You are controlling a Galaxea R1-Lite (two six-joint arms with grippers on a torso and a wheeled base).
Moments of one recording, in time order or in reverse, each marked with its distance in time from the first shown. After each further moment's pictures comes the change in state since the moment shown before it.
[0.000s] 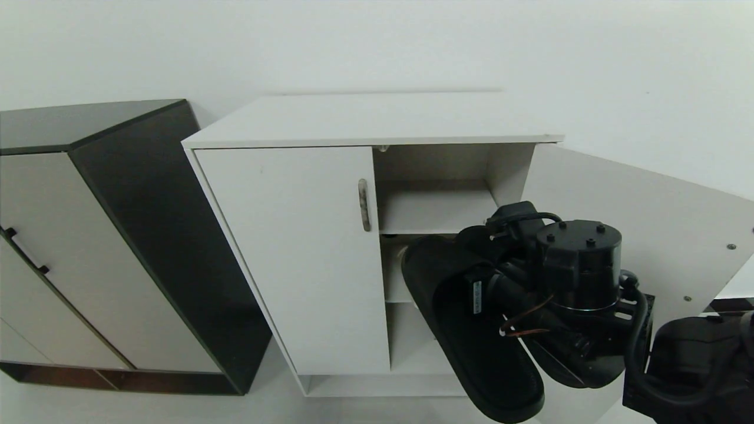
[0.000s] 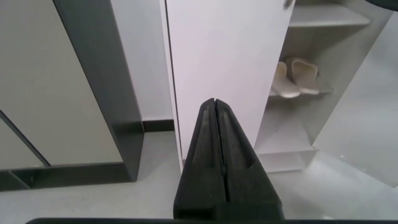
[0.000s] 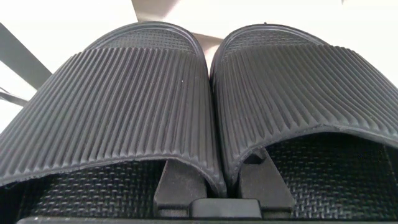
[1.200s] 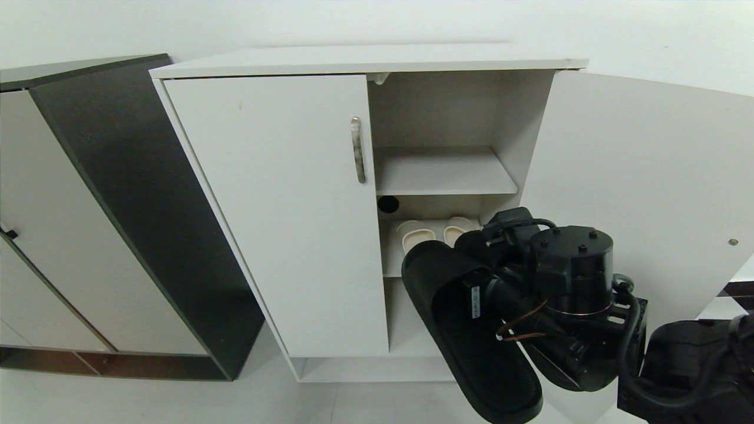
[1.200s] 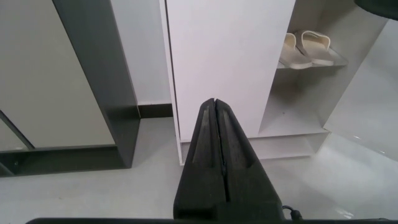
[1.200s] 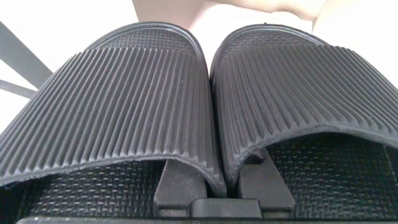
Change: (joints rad) left arm 0.000 0.000 0.000 0.000 0.000 0.000; right arm 0.000 0.016 0.009 -0.007 -0.003 -0.007
